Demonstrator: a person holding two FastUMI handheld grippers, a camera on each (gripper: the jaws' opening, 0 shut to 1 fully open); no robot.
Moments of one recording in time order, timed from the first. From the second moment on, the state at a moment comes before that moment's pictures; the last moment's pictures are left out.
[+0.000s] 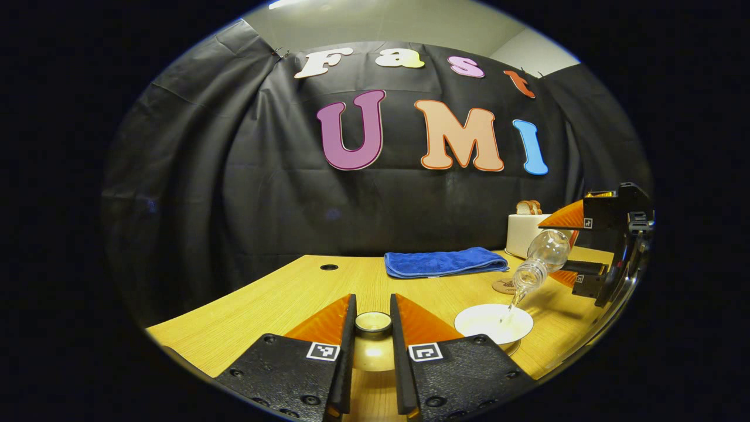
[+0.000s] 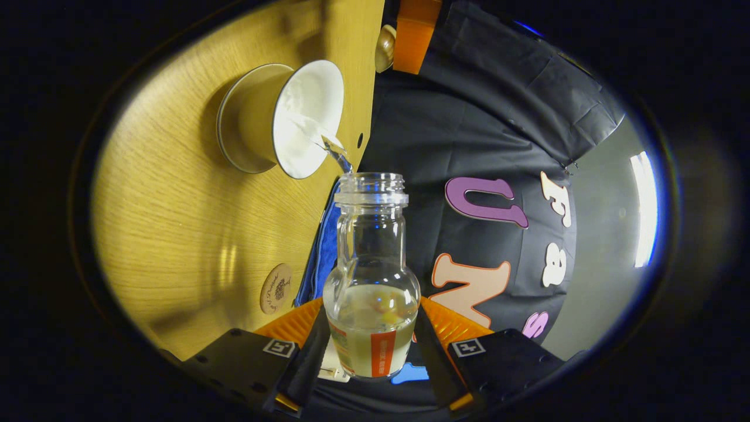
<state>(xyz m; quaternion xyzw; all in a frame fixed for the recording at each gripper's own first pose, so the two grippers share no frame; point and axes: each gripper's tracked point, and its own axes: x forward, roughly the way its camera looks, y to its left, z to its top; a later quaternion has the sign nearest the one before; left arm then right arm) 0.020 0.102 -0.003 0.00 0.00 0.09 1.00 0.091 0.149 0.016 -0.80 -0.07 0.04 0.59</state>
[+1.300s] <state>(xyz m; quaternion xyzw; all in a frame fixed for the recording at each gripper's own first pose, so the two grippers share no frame) 0.019 0.102 -0.003 0.00 0.00 0.09 1.00 0.093 0.160 0.021 -0.80 -0.10 0.05 0.59</state>
